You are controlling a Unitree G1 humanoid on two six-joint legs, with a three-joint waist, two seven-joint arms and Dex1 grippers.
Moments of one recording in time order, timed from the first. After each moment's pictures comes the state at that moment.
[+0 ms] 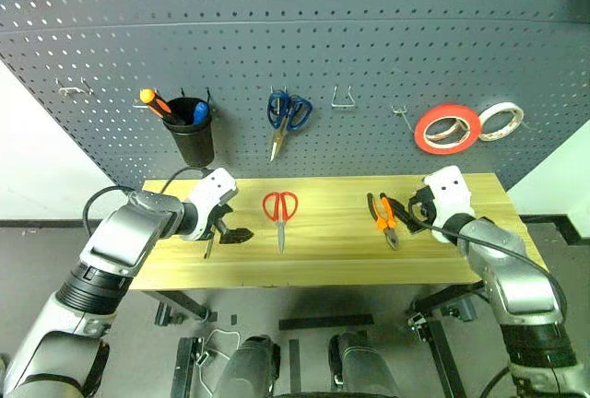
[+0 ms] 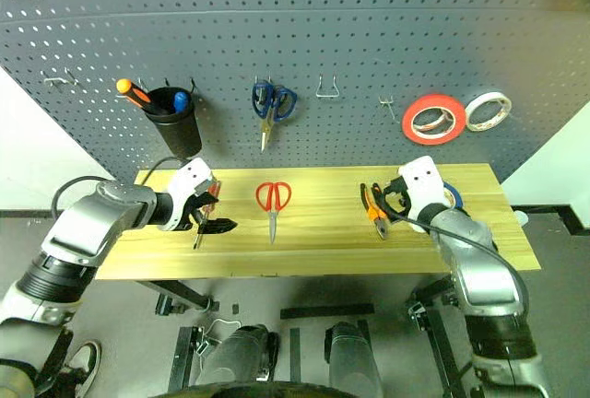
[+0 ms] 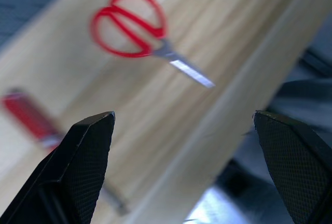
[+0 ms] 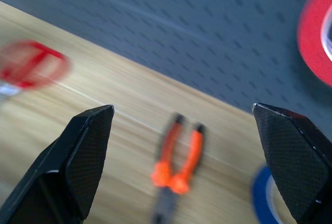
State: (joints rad) left arm -0.48 0.70 -0.22 -0.15 -0.23 1.03 -0.90; right arm -0.17 -0.54 -0.08 -0.19 0.14 0.60 0.39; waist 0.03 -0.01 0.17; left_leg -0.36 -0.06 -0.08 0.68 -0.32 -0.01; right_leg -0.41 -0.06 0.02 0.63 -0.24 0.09
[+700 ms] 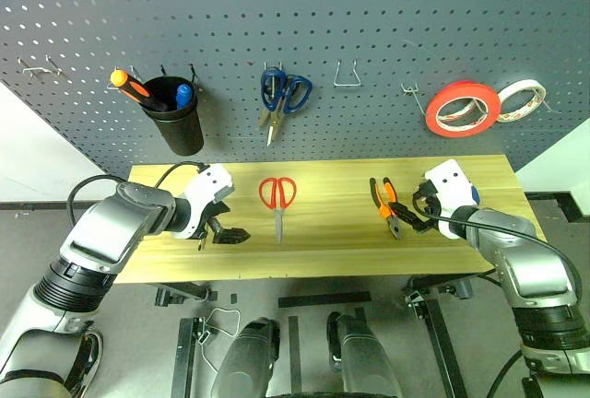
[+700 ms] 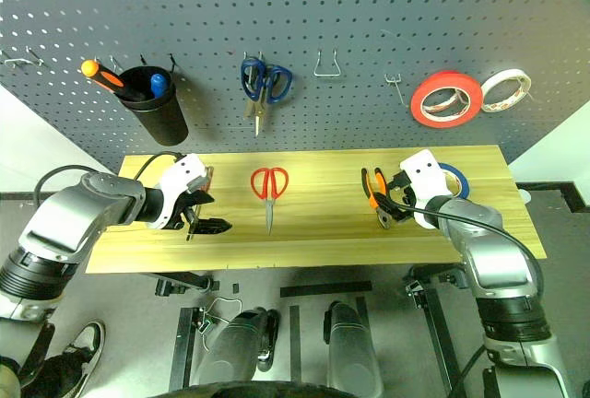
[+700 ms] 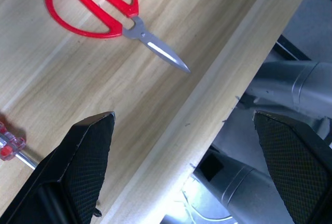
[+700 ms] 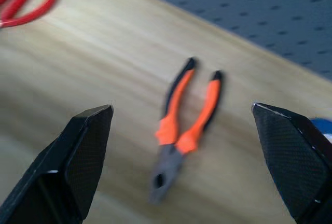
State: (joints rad) left arm -0.50 0.80 -0.23 -0.24 -0.31 1.10 -0.92; right arm -0.24 -0.64 -0.07 -0.19 0.21 0.78 0.55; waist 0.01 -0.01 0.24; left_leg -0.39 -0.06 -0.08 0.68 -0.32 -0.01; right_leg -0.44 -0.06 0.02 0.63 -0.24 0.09
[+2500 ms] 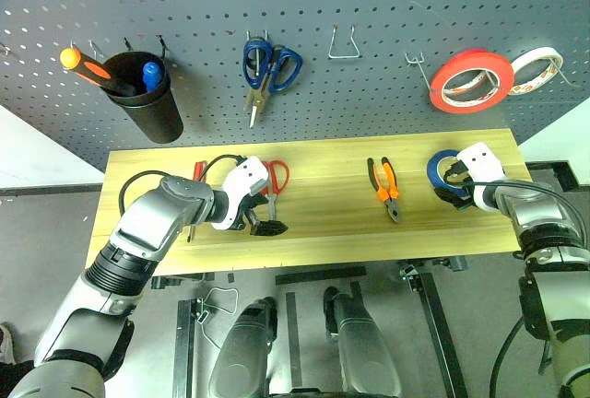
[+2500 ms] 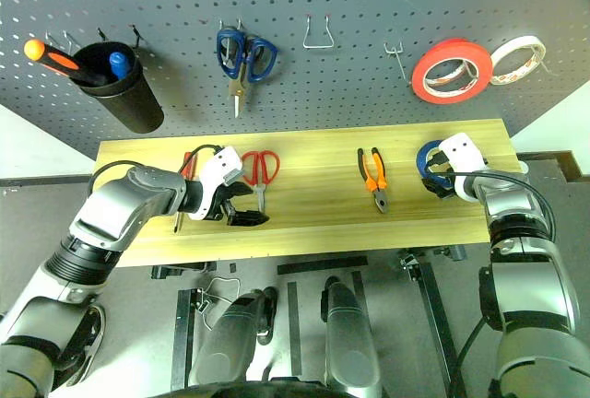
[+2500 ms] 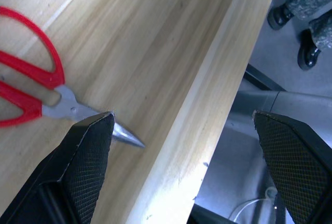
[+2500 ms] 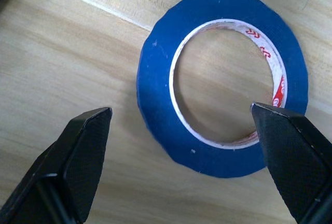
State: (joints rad) left arm -0.60 0.62 -0.30 -0.14 -0.33 1.02 -0.89; right arm -0.81 -0.72 0.04 1.11 -0.08 0.15 0.63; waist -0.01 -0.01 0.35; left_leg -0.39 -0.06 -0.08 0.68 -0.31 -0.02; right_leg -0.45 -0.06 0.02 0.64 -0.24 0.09
